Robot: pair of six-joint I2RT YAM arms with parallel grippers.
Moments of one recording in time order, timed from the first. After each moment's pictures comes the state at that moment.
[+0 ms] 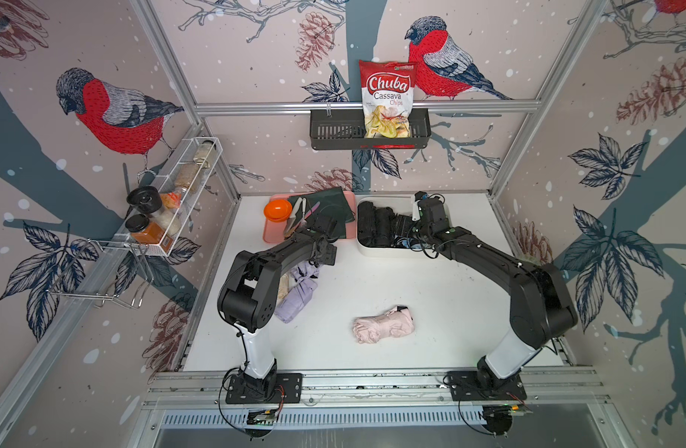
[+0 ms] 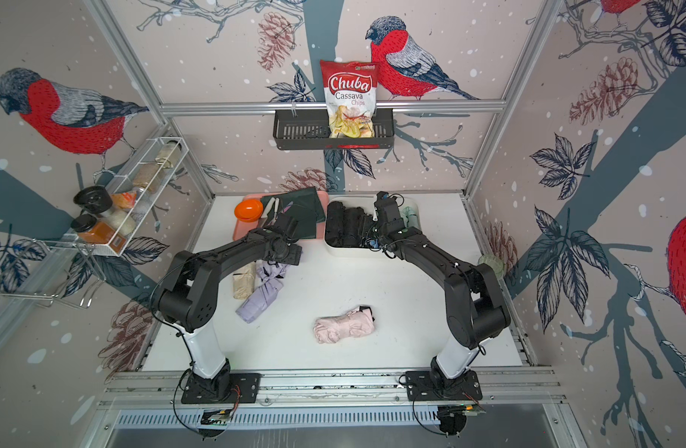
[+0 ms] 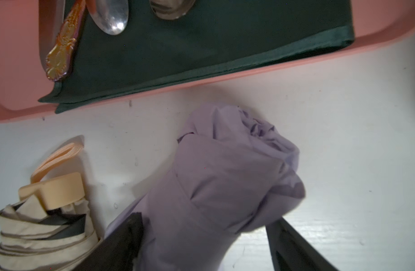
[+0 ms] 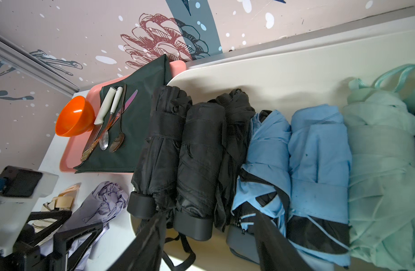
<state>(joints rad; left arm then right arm) -0.40 1.88 1.26 -0.59 -0.25 -0.23 0.47 1.68 1.19 -0.14 -0.04 0.42</state>
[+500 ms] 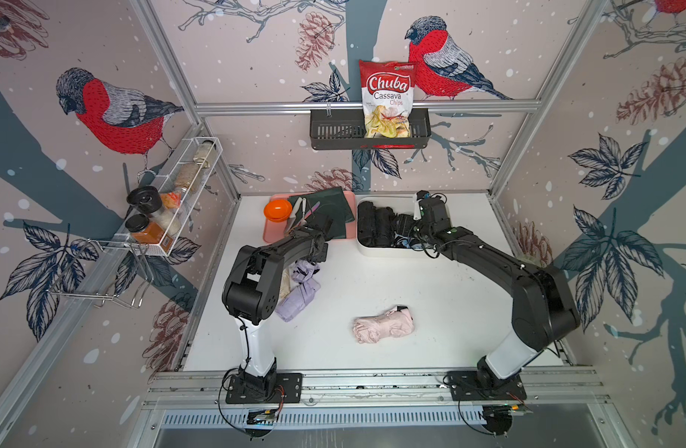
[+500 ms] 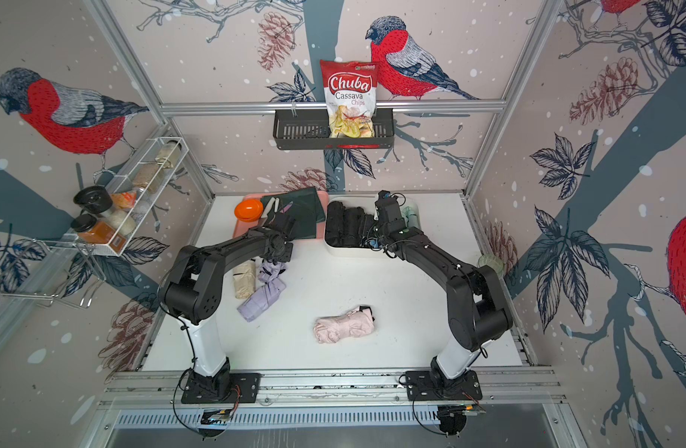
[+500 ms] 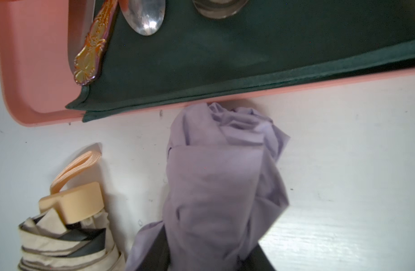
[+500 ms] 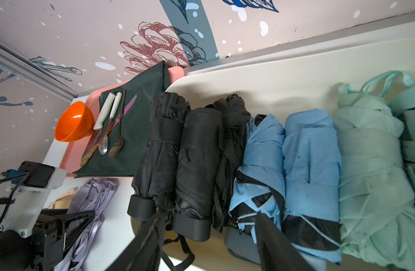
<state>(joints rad) -0.36 1.91 1.29 -0.59 -0.29 -0.22 0.47 1.66 1.19 -0.14 -0.02 0.42</state>
